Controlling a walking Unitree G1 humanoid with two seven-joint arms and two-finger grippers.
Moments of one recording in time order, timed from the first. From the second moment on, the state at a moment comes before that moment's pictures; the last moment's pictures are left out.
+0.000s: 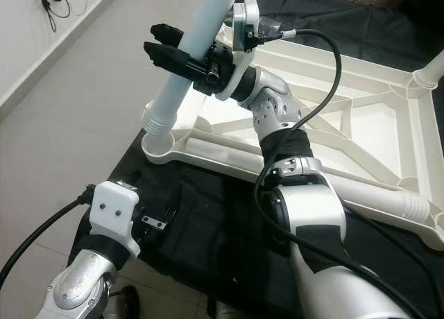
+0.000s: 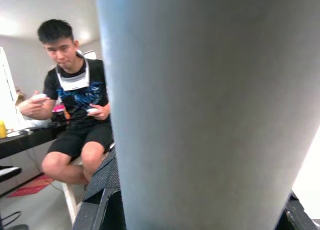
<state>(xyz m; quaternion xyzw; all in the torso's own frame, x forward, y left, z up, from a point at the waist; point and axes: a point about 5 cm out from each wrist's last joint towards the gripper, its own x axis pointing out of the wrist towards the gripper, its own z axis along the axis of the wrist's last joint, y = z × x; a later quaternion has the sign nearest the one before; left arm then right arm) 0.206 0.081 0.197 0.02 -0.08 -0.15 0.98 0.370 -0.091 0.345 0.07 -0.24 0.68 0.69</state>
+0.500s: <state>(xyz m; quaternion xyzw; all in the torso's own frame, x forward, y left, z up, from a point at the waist) 0.205 0.078 0.197 0.02 -0.09 -0.16 0.98 0.369 -0.070 0.326 0.09 -0.23 0.69 0.69</state>
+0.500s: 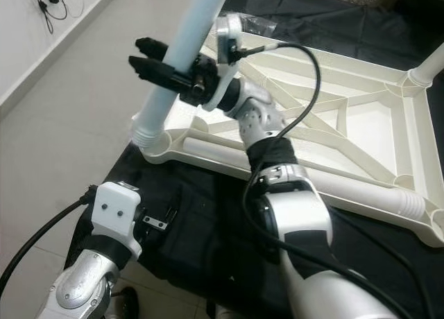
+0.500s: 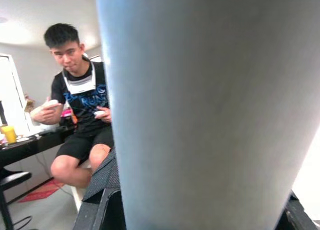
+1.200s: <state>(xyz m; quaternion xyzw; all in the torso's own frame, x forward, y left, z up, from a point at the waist) 0.204 0.078 0.195 0.02 -0.09 -0.15 0.98 0.372 -0.072 0.317 0.03 -0.21 0.68 0.71</state>
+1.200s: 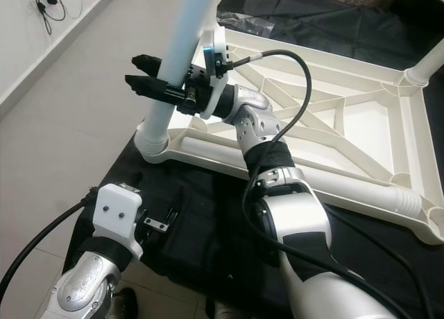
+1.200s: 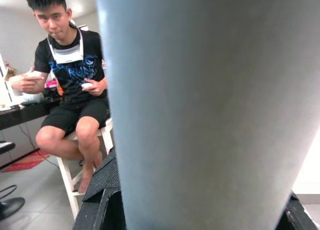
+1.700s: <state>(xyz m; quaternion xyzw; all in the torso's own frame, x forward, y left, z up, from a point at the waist) 0.204 0.078 0.197 0.02 -0.09 -0.15 0.98 0.365 -0.064 0.318 -0.06 -0.20 0.70 0.68</state>
